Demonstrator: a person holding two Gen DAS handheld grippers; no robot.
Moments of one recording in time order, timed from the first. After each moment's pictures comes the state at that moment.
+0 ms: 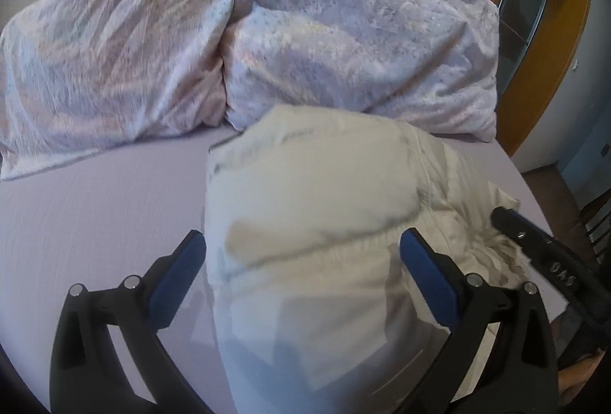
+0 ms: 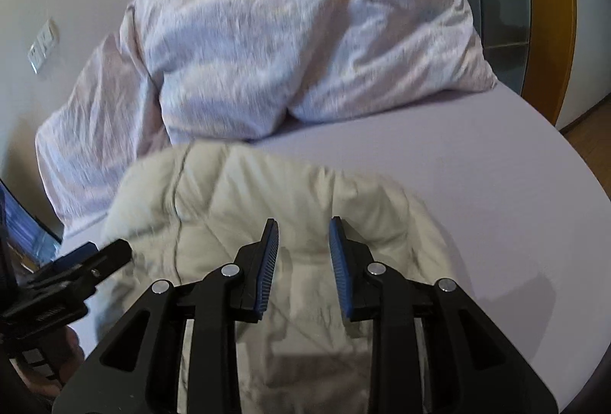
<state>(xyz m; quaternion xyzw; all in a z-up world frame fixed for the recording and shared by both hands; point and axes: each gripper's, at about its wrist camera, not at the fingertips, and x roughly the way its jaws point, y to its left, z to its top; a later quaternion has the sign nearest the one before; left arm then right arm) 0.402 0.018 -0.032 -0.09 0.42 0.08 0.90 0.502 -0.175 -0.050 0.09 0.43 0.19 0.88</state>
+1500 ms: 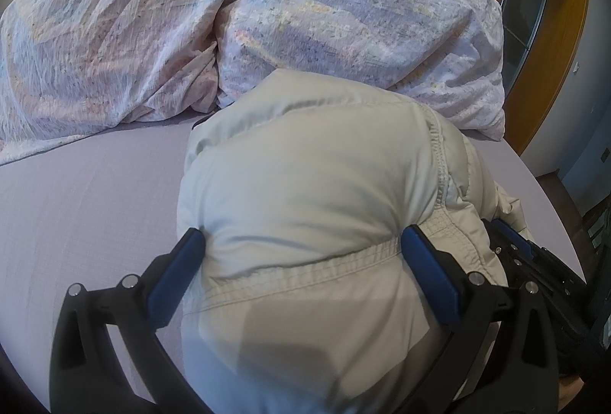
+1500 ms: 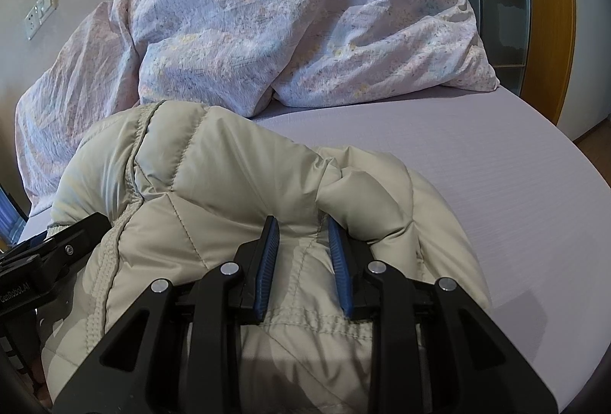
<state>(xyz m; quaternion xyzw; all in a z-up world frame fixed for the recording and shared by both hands) 0.404 0.016 -0.080 -0.10 0.39 0.08 0.91 0.497 -0.168 -0.103 0.05 0.39 0.18 0.90</state>
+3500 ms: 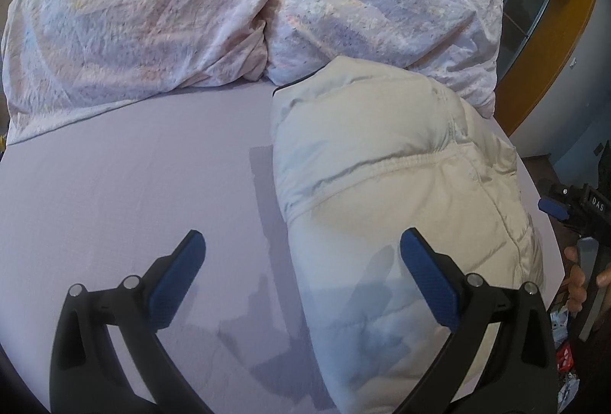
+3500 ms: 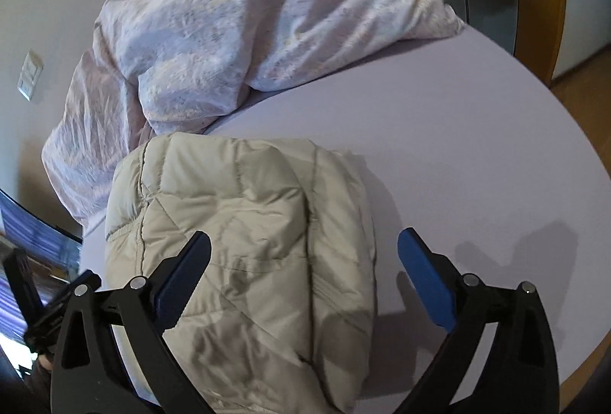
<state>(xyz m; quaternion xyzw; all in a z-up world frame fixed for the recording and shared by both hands) 0.335 0.067 -0.030 -0.12 0.45 0.07 0.88 0.508 -0.262 -0.066 0.16 0.52 0.20 0.81</state>
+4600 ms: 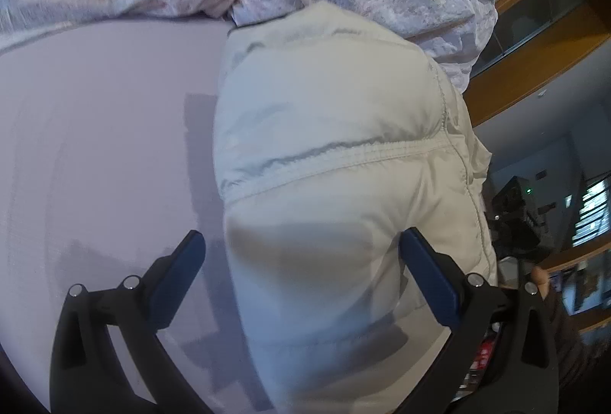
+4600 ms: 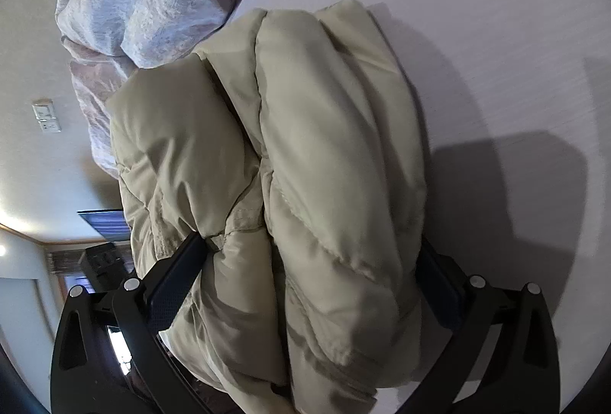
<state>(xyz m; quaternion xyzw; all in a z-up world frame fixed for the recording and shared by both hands) 0.363 0.081 -0.071 -0.26 0.50 -0.04 0.83 0.532 -0.253 -0.158 0.30 0.68 0.30 0.60</state>
